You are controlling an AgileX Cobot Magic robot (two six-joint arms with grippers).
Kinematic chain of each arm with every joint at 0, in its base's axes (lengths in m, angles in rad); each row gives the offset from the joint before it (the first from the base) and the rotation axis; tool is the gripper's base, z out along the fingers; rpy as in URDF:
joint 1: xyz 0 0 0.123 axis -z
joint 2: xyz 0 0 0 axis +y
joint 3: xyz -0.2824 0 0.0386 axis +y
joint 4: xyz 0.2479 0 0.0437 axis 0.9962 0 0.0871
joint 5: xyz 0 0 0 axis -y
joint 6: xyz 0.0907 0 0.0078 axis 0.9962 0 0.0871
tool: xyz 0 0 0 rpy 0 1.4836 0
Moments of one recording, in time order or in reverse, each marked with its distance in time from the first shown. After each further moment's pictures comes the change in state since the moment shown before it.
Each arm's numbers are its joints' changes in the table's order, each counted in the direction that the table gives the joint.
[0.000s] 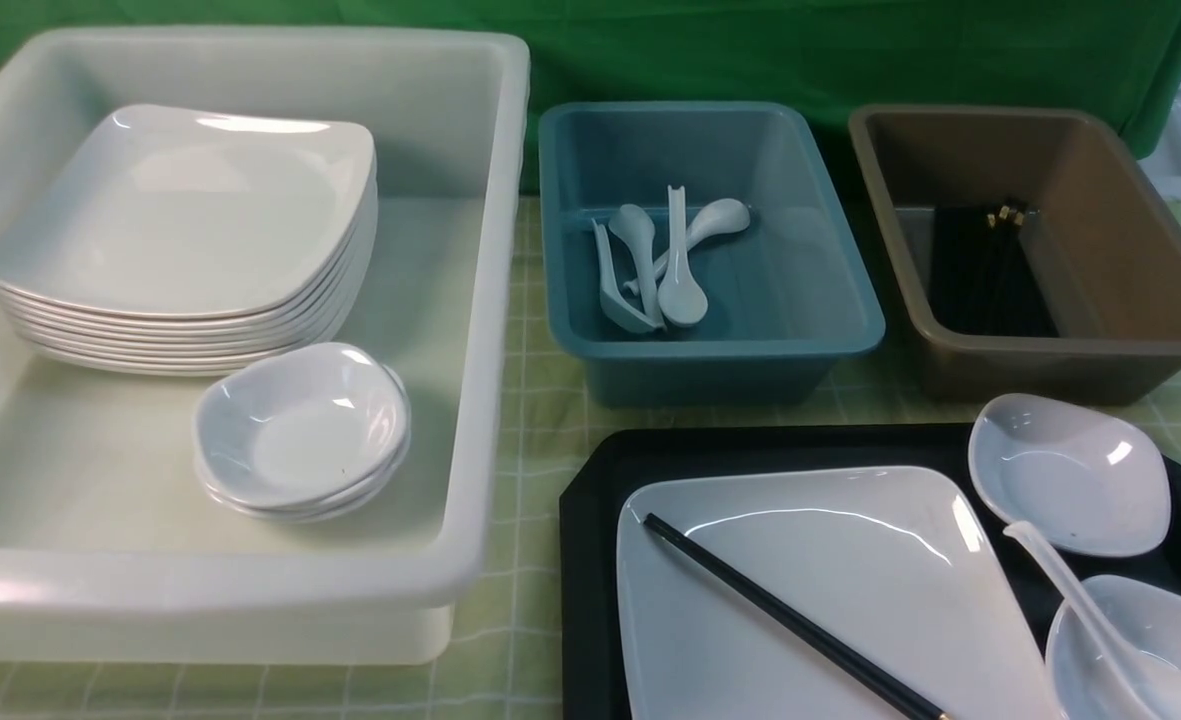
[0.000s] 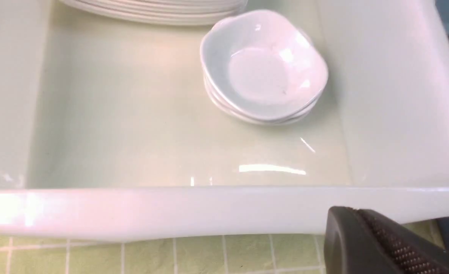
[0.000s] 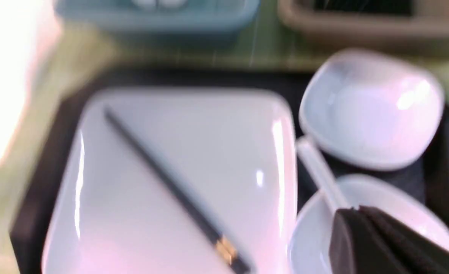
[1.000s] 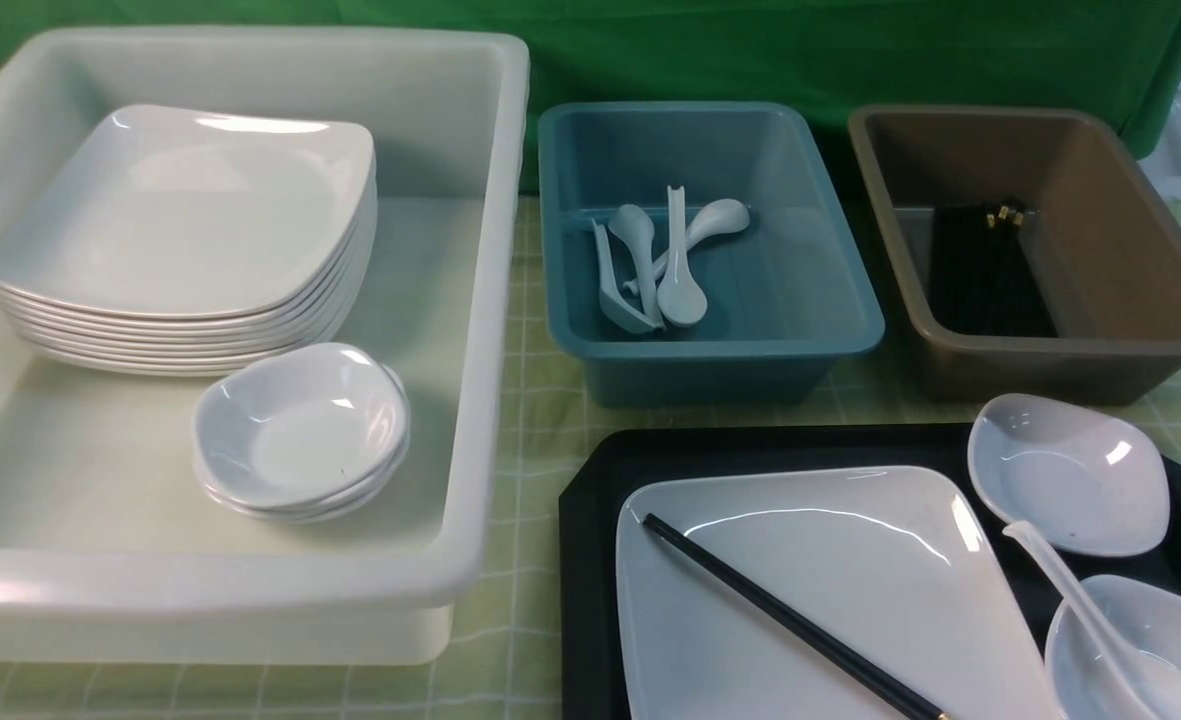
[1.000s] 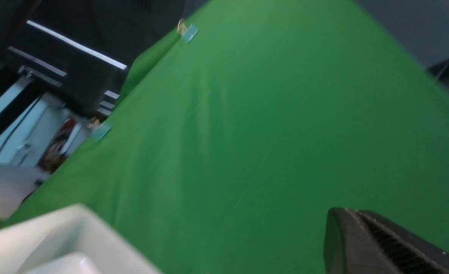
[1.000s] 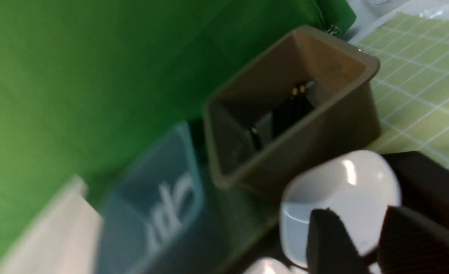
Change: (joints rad) right arm 0.248 -0.872 0.888 0.345 0.920 0.467; left arm 0.000 -0.714 0.865 -0.089 1.578 -0.520
